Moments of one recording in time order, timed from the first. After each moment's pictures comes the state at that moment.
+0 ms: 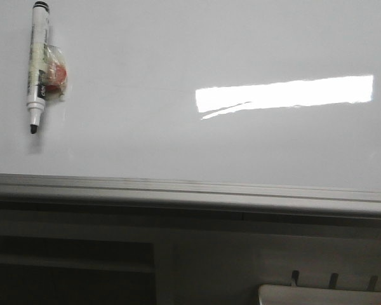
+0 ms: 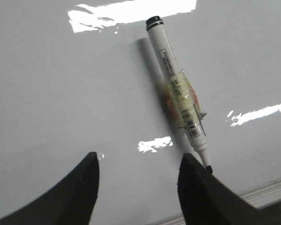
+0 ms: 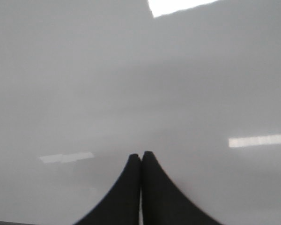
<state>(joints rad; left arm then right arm) -0.16 0.66 -0.30 -1.61 0.34 1.67 0.07 0.39 -0.22 0.34 0.20 -0.13</state>
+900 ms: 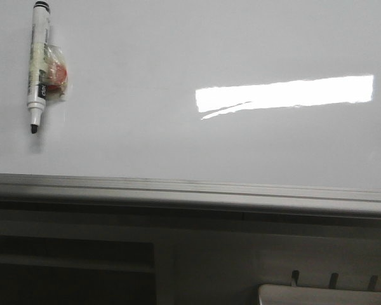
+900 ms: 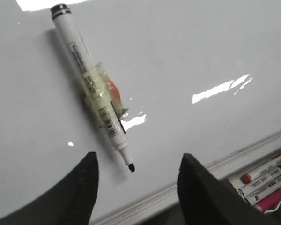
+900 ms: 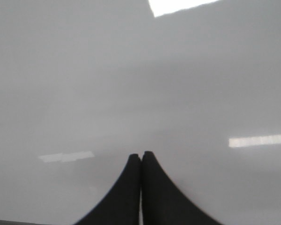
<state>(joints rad) -0.63 0.75 -0.37 0.10 0.05 -0.17 0.07 0.39 -0.22 0.34 0.20 -0.13</state>
